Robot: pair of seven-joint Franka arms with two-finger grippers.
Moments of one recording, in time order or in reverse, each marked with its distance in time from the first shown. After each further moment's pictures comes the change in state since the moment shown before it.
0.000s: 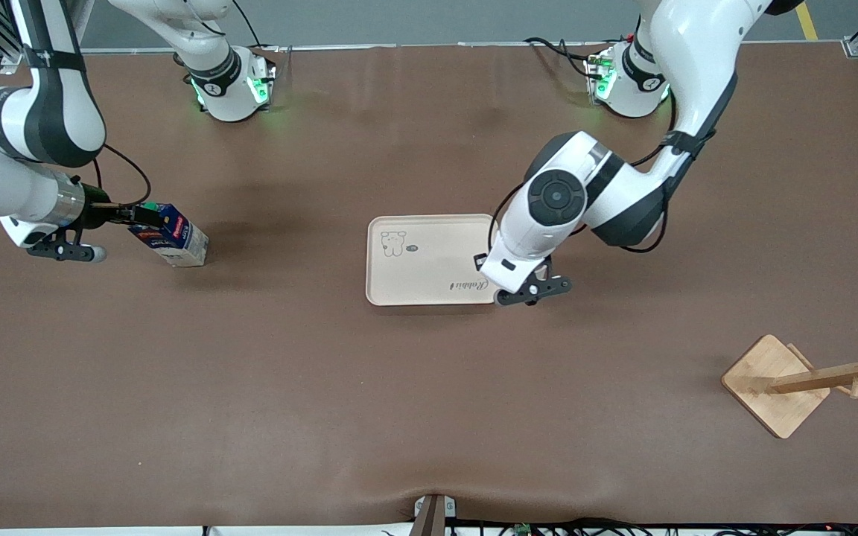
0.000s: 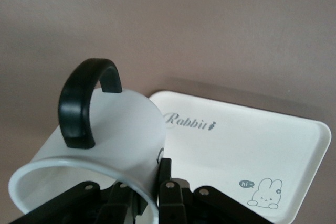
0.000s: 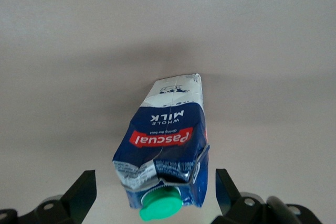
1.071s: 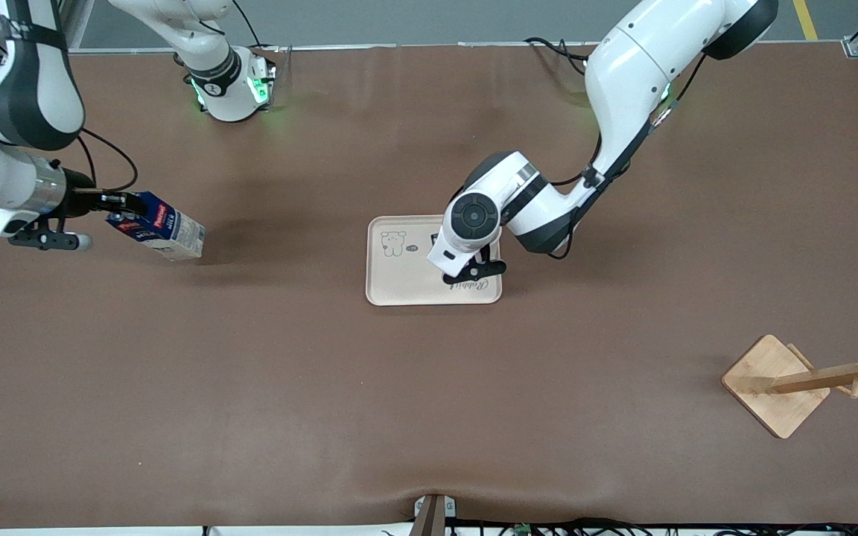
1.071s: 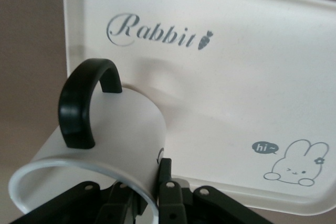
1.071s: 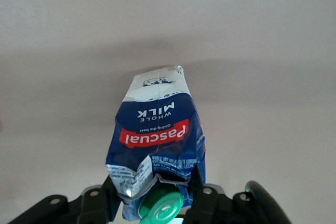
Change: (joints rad) left arm -0.140 0.191 0.000 0.009 -0.044 0.000 -0.083; right arm 0.000 -0.040 -0.002 0.141 -0.002 -0.215 -0.021
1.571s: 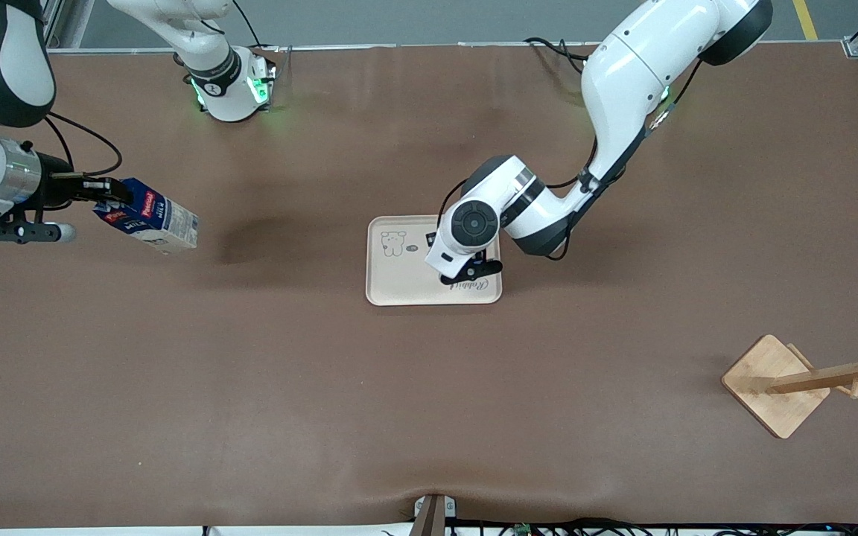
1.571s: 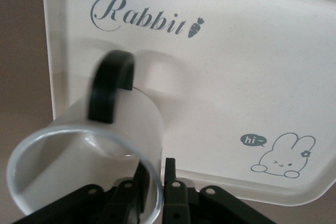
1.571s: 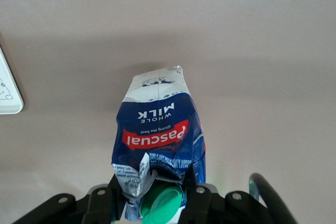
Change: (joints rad) left arm -0.001 0.013 0.002 0.022 -0.053 0.000 0.000; right arm 0.056 0.016 0.005 0.164 0.001 -0.172 -0.003
